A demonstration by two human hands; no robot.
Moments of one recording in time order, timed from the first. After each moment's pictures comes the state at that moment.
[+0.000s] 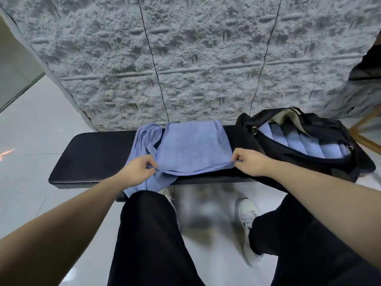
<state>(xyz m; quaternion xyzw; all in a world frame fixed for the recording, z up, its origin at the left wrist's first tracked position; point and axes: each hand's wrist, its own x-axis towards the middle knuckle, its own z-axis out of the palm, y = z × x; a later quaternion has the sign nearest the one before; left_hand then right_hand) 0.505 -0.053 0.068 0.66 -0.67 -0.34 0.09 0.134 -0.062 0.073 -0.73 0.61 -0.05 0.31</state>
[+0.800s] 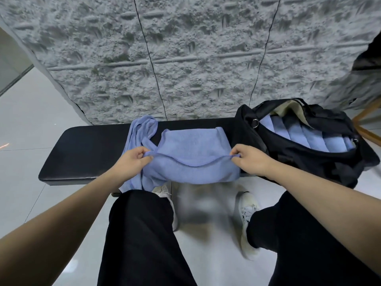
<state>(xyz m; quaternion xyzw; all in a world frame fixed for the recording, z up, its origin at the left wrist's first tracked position) 0.500 -0.056 0.065 0.66 -0.58 -0.42 0.22 0.137 -0.057 0.059 -0.66 0.63 -0.13 0.38</state>
